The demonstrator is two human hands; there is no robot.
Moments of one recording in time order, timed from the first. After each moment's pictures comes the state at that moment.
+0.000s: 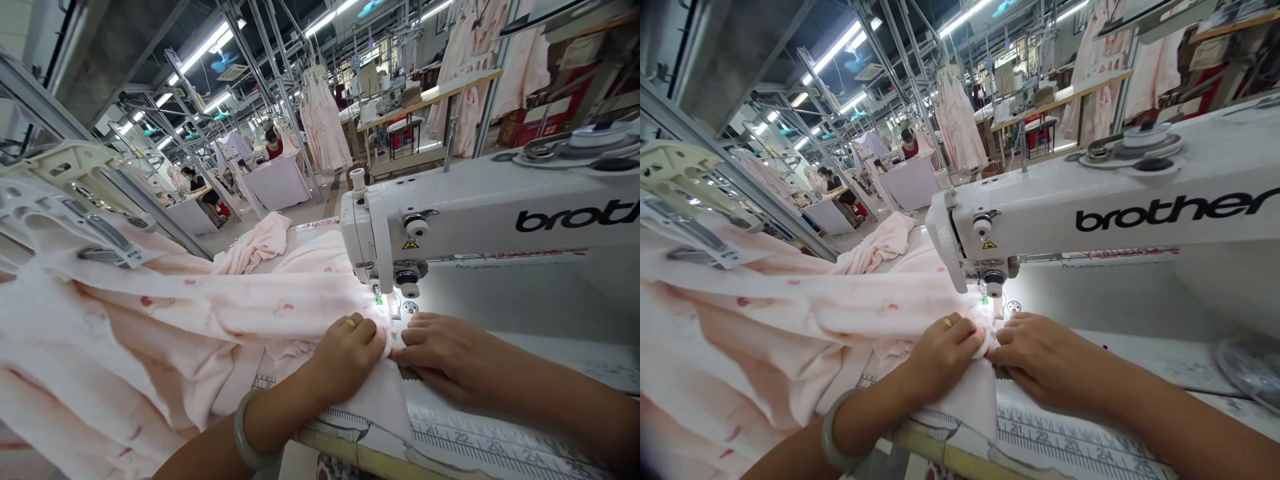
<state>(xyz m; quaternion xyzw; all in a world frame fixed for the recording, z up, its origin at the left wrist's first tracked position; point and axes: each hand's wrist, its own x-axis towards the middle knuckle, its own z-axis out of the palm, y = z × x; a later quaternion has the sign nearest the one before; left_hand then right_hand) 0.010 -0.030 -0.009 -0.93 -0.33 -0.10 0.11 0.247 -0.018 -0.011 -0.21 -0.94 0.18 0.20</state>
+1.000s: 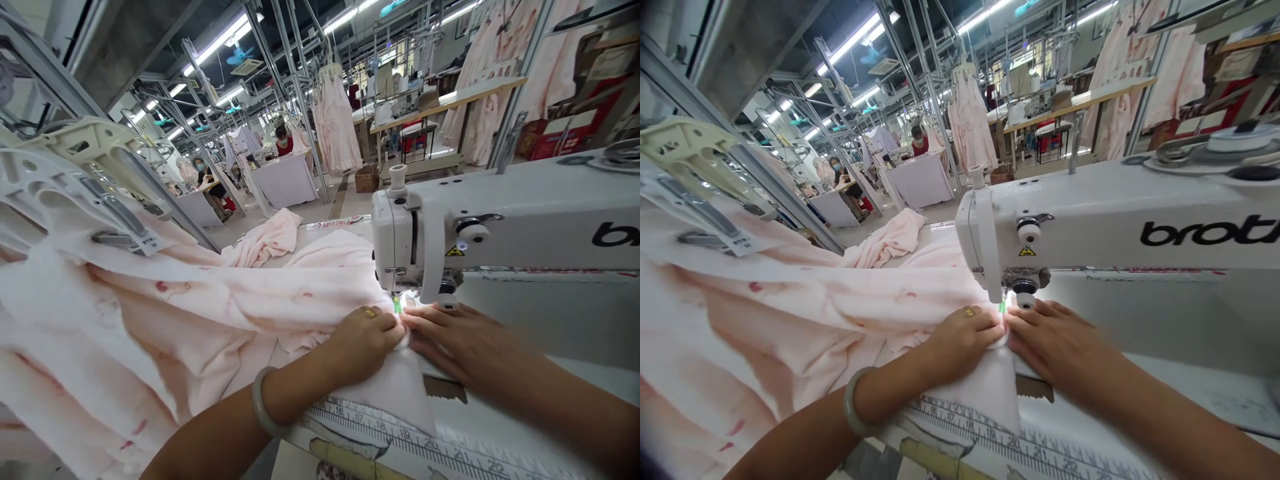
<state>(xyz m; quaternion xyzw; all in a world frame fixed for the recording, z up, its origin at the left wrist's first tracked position) 0.007 0.004 -0.011 -0.95 -0.28 -0.08 0.05 0.248 0.009 -0.041 -0.28 -0.91 -0.04 0.30</state>
